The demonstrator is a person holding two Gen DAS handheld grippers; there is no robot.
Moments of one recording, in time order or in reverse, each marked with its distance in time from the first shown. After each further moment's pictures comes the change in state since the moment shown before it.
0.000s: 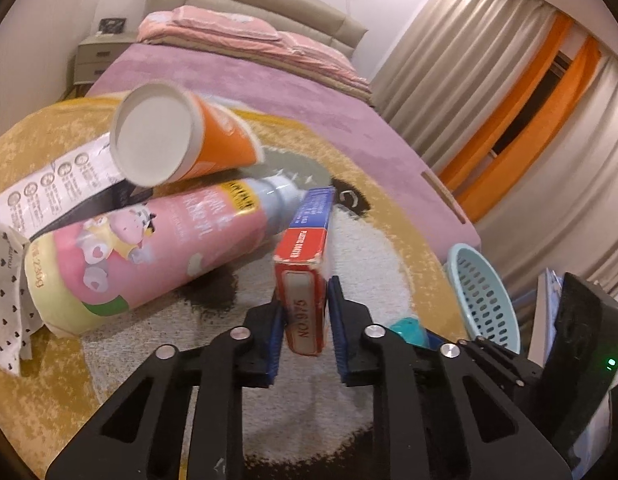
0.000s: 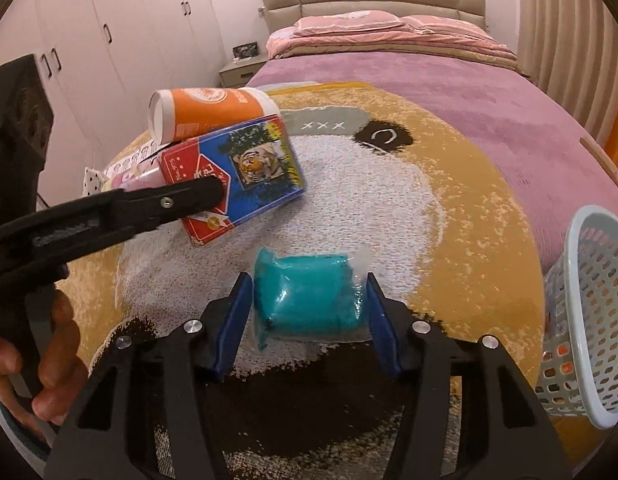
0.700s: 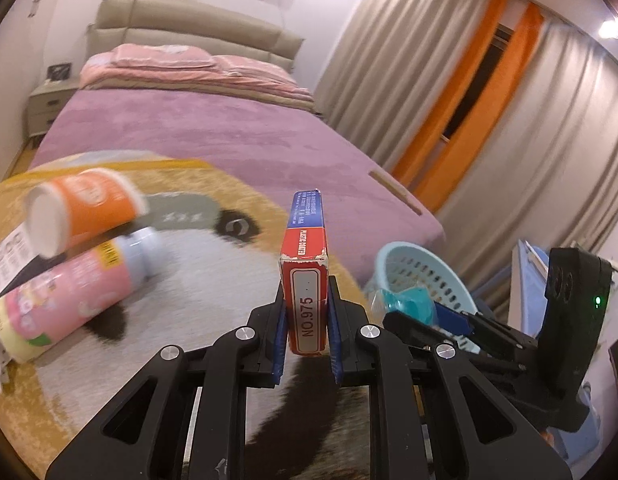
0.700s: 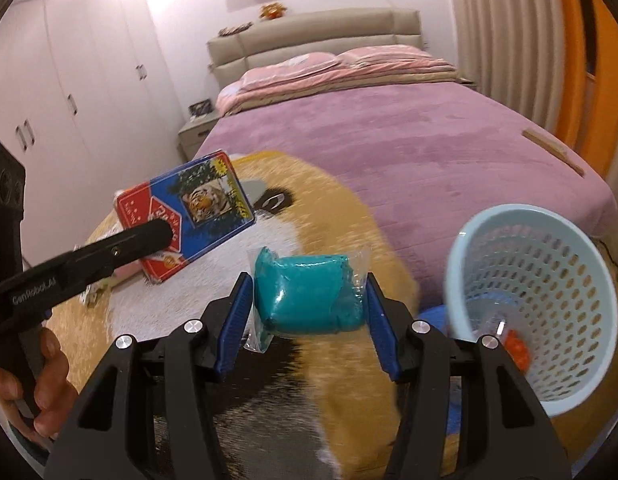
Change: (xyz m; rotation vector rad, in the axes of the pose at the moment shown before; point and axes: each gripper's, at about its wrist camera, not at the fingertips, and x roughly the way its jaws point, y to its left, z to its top) left arm -0.005 -0.095 0.006 0.176 -0.041 -0.112; right arm -0.086 -0.084 0.002 0.165 -0.173 -0.093
